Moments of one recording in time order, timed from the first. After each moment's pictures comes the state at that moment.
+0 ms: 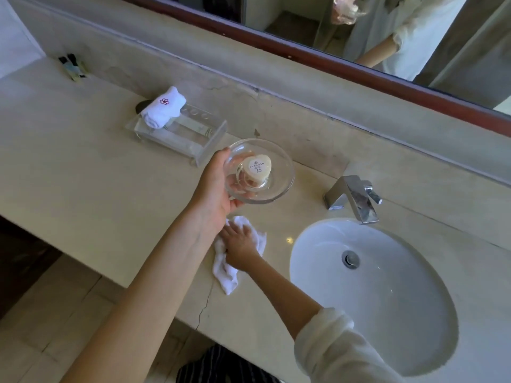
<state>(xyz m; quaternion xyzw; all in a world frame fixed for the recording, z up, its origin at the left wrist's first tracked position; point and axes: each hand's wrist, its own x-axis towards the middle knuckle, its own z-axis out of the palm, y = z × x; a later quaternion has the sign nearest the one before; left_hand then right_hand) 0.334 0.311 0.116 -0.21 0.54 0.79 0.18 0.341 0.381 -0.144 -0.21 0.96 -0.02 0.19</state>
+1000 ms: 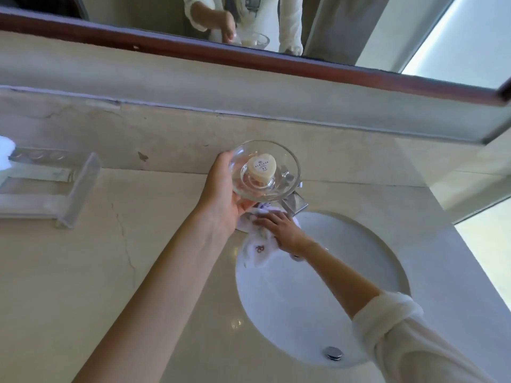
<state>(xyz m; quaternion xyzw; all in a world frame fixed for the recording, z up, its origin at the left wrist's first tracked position) 0.289 0.455 0.068 -0.08 0.52 0.77 0.36 0.341 0.649 -0.155 -0.02 0.99 -0.07 0.08</state>
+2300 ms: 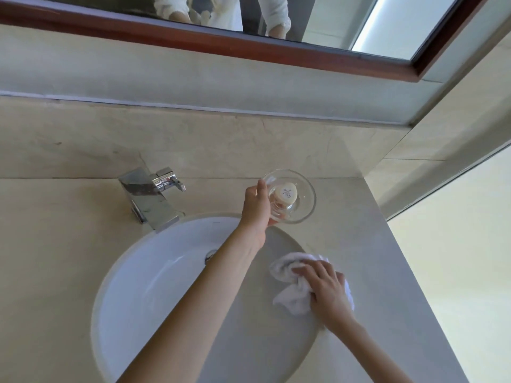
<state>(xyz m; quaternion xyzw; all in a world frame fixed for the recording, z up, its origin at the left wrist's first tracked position) 0.381 0.764 -0.048 -0.04 0.60 0.69 0.40 0.584 0.841 -0.154 0.24 0.96 -0.11 0.02</state>
